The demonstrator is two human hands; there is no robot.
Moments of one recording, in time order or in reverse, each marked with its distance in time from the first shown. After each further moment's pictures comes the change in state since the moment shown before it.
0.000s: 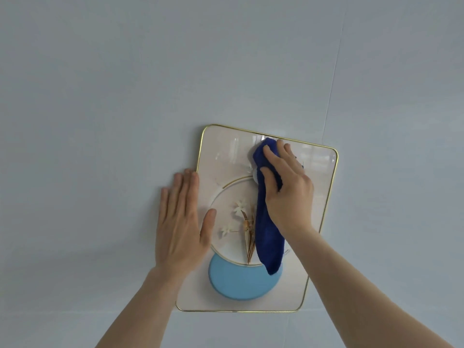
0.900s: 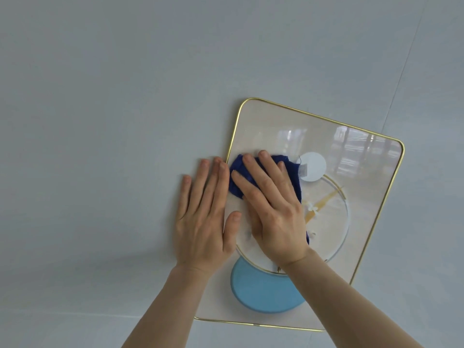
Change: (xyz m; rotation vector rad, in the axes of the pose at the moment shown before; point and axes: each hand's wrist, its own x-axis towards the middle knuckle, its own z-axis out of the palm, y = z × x) left_hand -0.001 -0.012 0.034 -0.022 0.180 0.068; right_hand -0.046 0.008 0.081 -0.114 -0.091 -0.597
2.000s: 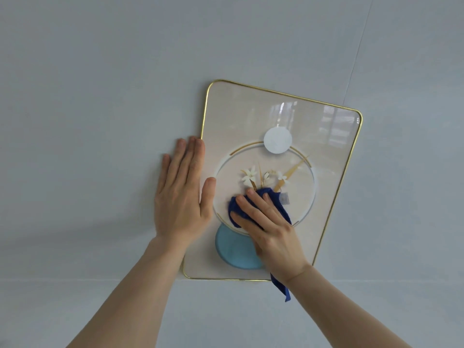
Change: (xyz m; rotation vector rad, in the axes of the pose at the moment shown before) left_hand 0.002 0.007 -0.029 -0.045 -0.133 -0.037; right_hand -0.103 -0.003 -0.036 -0.083 -0.236 0.021
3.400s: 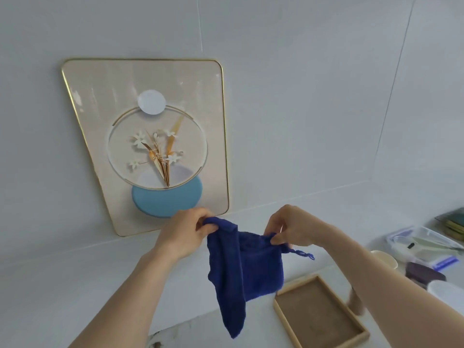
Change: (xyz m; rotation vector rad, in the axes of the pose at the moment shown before) left_hand -0.105 0.178 0.011 -0.297 -0.978 -0.159; right_hand -0.173 0.087 -0.195 0.657 -0.958 0.978
